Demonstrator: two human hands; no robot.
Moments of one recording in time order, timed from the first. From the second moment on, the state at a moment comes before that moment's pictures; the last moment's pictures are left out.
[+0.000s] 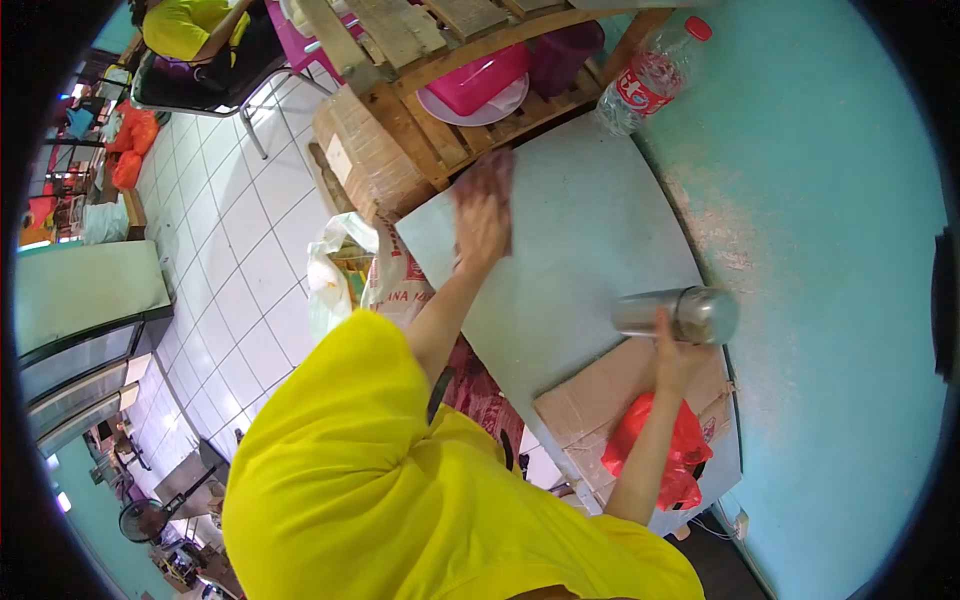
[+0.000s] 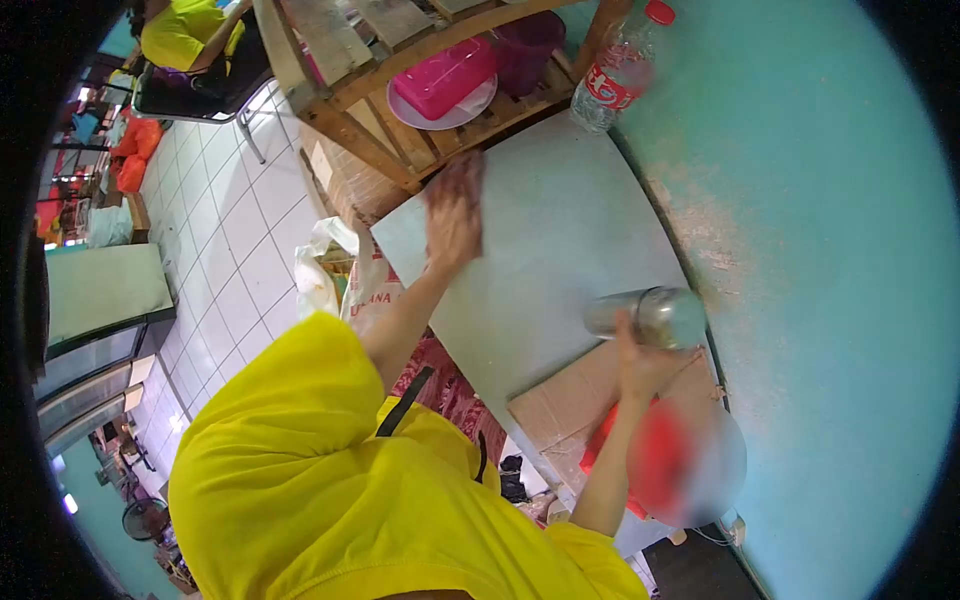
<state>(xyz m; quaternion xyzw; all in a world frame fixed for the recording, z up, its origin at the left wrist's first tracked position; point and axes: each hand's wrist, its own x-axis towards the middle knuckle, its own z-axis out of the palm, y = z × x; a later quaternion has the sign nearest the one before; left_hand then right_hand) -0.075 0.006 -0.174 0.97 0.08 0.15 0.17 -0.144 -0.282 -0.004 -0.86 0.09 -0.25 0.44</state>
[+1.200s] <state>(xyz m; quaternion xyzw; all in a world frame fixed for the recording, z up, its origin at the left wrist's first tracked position) -0.290 0.150 -0.012 0.46 0.15 -0.19 0.86 -0.267 -0.048 0.027 -0.81 -0.29 0.08 0.50</state>
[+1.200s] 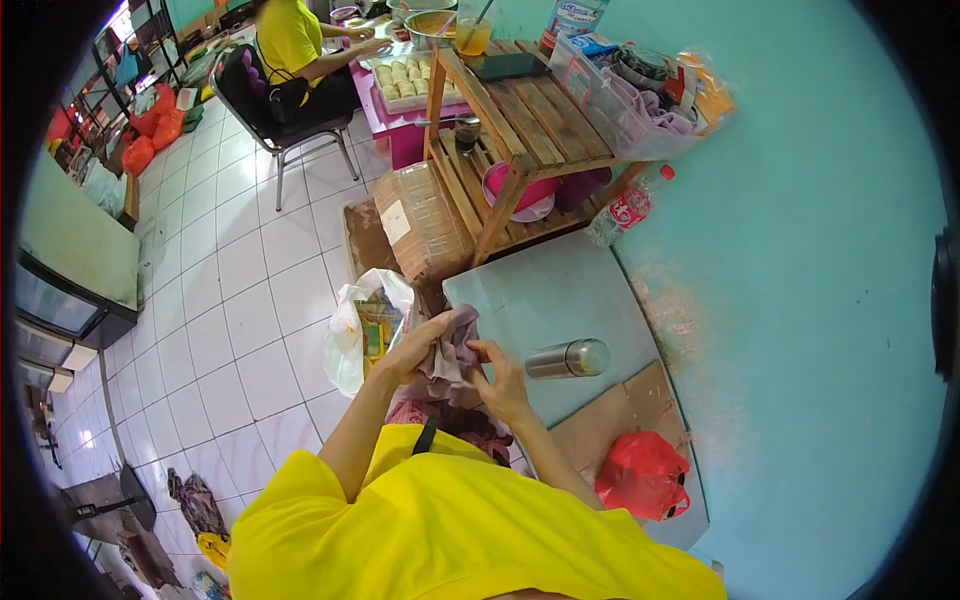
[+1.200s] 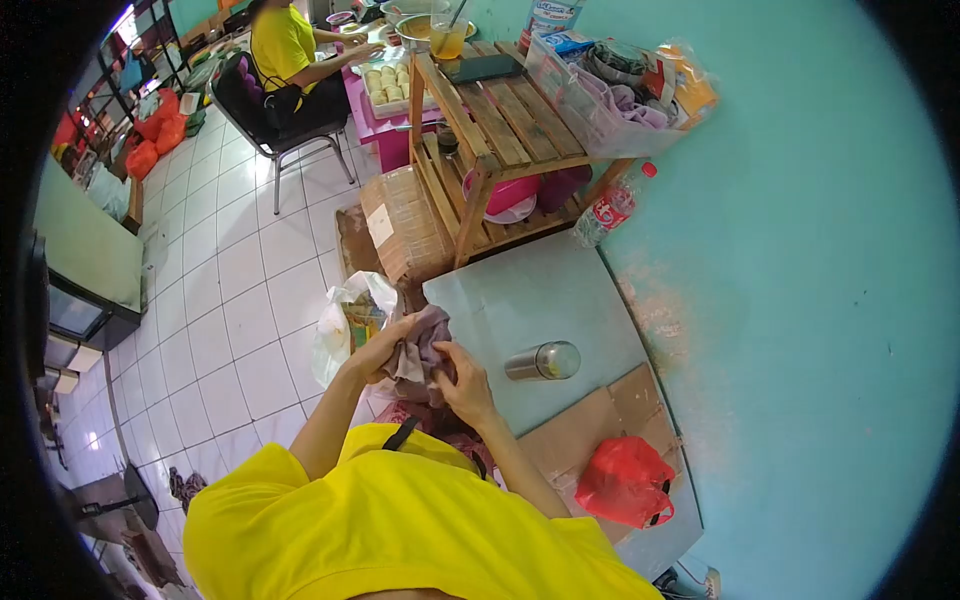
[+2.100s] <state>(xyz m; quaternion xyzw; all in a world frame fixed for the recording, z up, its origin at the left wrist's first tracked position) -0.144 0.086 0.032 0.87 -0.15 0.05 0.47 -0.030 -0.063 0.233 -0.85 -0.24 -0.42 0.22</state>
